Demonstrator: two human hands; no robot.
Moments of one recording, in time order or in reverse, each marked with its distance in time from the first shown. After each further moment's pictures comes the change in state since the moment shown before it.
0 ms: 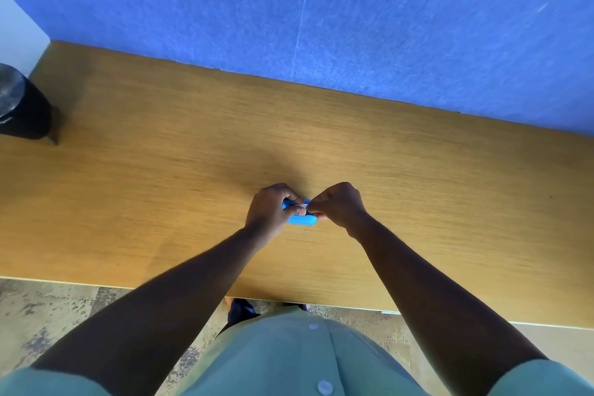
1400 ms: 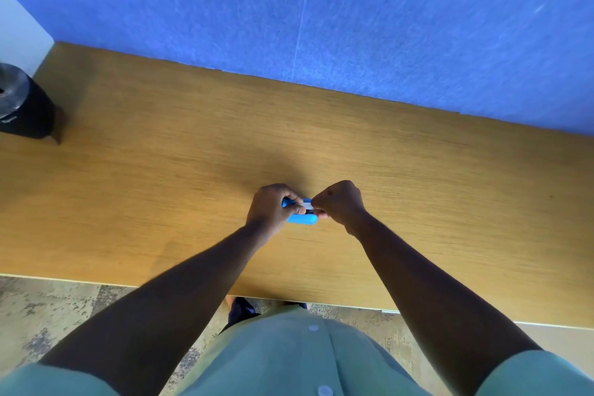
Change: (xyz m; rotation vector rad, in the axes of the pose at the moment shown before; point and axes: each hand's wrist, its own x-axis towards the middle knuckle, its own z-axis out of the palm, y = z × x) left_hand 0.001 -0.003 0.002 -0.027 0.007 -0.024; right_hand 0.004 0.002 0.002 0.093 0.050 0.042
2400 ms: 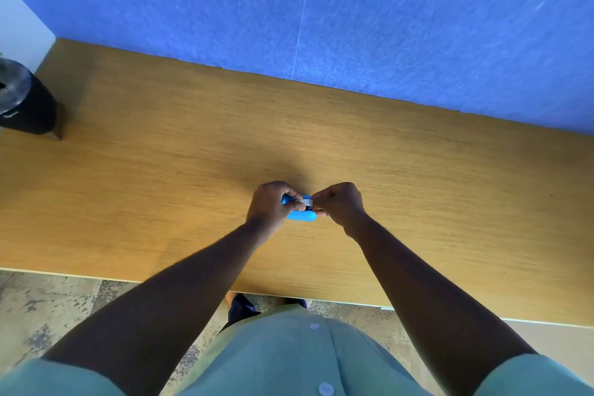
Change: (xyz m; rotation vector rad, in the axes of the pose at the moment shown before) left_hand -0.004 0.001 0.003 -0.003 0.029 -0.013; right_hand -0.001 0.014 0.004 0.096 0.005 -0.014
